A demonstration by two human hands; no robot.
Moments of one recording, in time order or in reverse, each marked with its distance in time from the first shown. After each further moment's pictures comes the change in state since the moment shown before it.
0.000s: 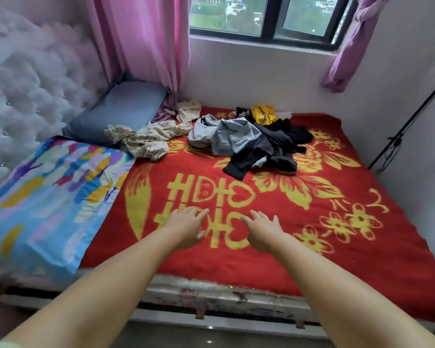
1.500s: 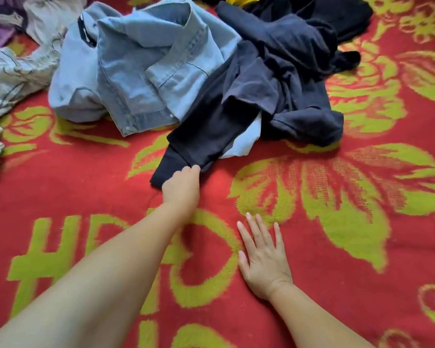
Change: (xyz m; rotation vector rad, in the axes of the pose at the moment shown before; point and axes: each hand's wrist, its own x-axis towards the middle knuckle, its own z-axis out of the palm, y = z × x) left_hand 0.681 0.016 0.138 -0.079 0.074 -0.203; right_hand 0.497 0.215 0.207 0.192 0.426 0.059
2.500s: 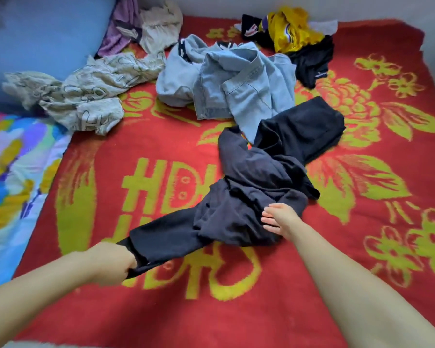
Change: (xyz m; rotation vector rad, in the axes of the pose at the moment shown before) left_hand -0.356 -0.206 -0.111 0.353 -0.878 0.197; right_hand -0.044 -0.056 -0.157 1.349 -0.474 0.951
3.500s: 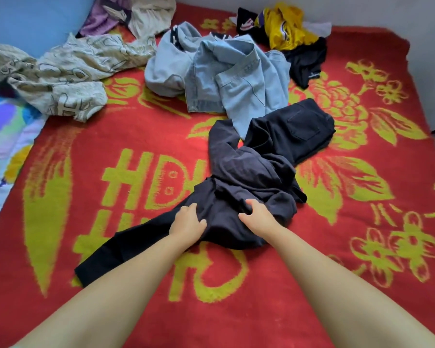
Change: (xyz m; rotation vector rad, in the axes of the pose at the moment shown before) left_hand 0.115 0.116 -0.073 -1.123 0.535 -0.081; right_hand -0.014 0.004 0.031 -0.926 0.037 -0.373
